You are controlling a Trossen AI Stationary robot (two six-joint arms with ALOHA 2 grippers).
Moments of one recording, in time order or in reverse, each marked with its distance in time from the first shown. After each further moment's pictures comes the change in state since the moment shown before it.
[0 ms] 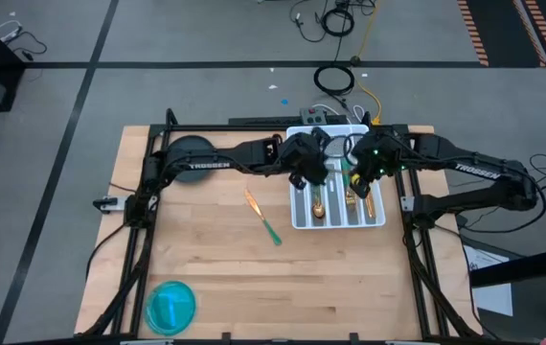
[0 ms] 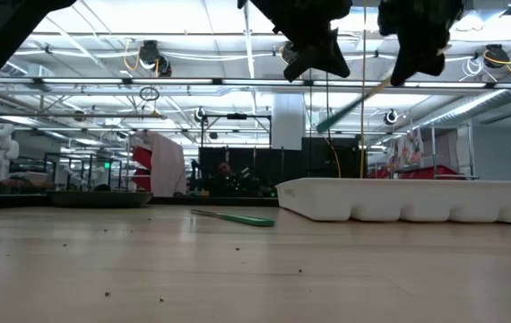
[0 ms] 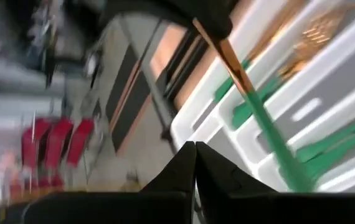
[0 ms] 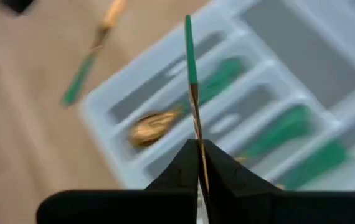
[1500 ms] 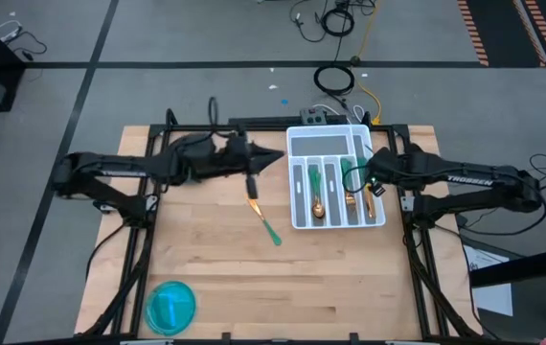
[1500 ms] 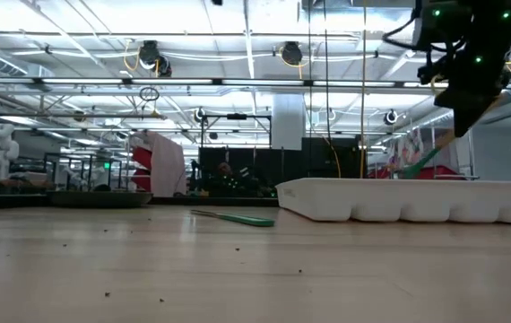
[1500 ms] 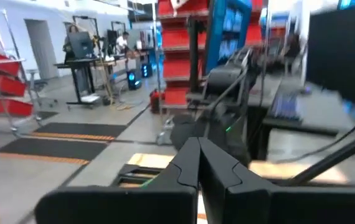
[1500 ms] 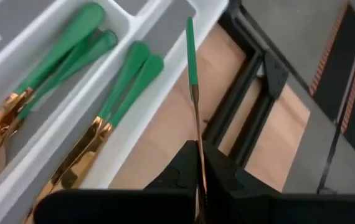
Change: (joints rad) left arm -0.047 -0.722 -0.813 0.687 0.167 -1.083; right arm 0.040 -0.080 -0.305 -0.259 0.659 0.249
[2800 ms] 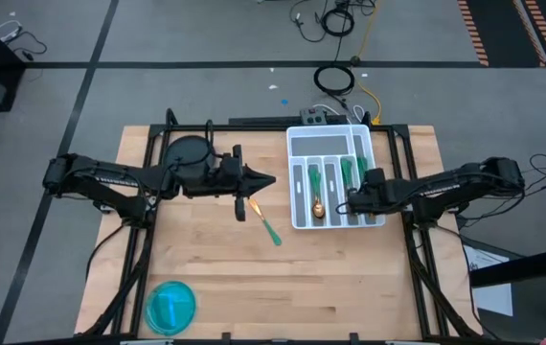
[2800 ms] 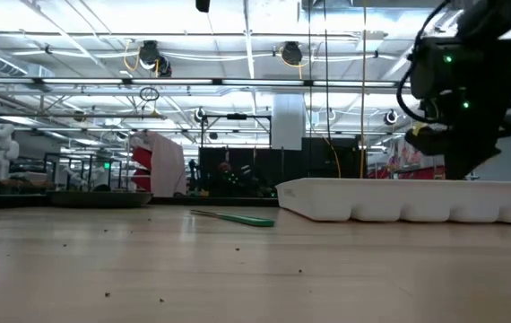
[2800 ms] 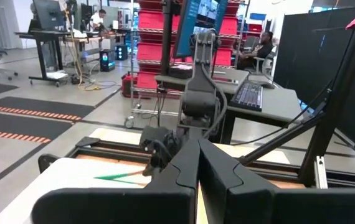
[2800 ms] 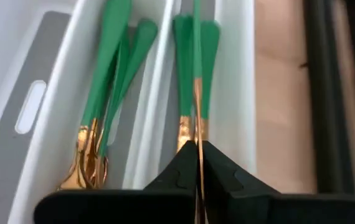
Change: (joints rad) left arm -0.124 -0.091 -0.168 0.027 -0.025 -0.145; right arm 0.263 0.250 -0.217 0.312 0.023 0.849
